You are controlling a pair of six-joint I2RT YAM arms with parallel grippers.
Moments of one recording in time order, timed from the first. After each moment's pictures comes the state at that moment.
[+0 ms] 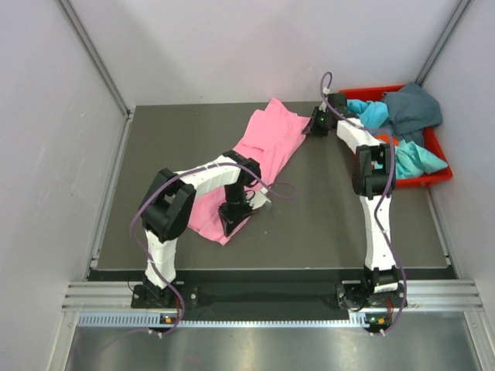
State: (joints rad) left arm -0.67 1.98 1.44 -1.31 0.28 0.40; right arm 0.13 2.52 2.12 -0.36 -0.34 0.40
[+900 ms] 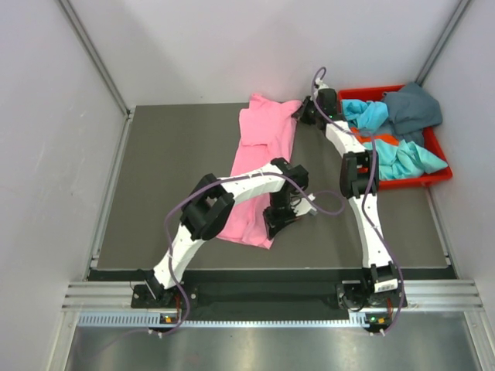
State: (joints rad) left arm -0.91 2.28 1.86 -1.32 0.41 0.37; right arm 0.17 2.79 2.49 -0.17 -0.33 0.47
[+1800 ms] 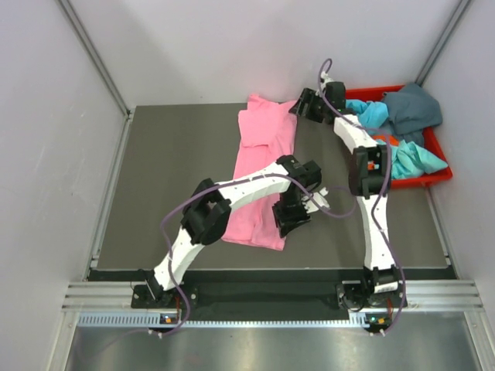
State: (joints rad) left arm -0.98 2.30 2.01 -1.32 0.33 0.33; right arm 0.15 2.64 2.34 -0.17 -0.41 0.44
